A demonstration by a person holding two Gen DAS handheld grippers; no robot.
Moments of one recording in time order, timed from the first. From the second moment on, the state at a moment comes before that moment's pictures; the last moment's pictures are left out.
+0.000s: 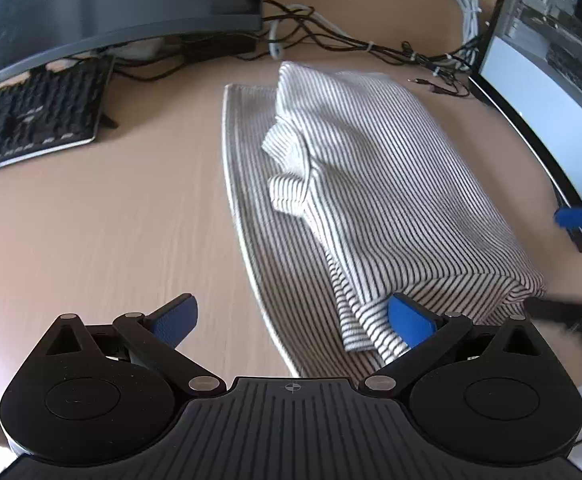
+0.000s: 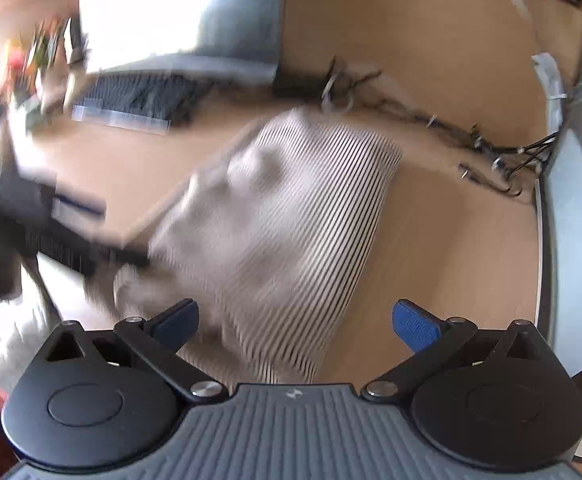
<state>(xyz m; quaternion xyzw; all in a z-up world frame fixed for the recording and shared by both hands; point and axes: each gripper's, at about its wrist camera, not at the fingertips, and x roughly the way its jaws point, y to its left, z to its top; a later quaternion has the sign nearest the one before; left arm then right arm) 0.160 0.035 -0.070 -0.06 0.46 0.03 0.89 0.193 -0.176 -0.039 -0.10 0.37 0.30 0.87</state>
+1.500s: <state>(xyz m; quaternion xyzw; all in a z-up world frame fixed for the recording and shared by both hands) 0.166 0.088 -0.056 -0.24 0.42 -0.02 0.87 0.189 -0.134 -0.065 -0.17 0.34 0.34 0.86</state>
